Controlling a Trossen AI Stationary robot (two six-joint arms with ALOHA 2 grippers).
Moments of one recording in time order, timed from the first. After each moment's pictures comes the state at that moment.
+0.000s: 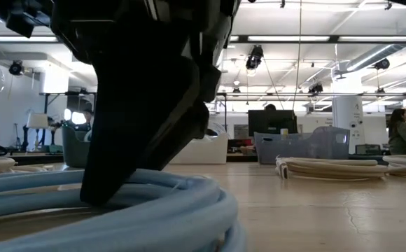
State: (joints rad) left arm -0.01 0.78 0.49 0.11 0.44 -0.02; right arm 0.40 2.46 2.03 -0.71 -0.09 0.47
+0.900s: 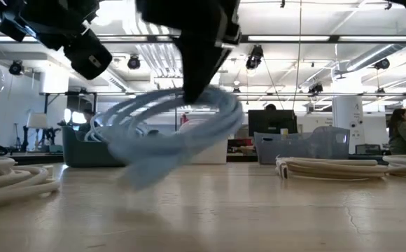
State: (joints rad) left arm -0.01 0.78 0.49 -0.11 0.40 -0.19; right arm 0.38 2.42 2.30 -1.36 0.50 0.57
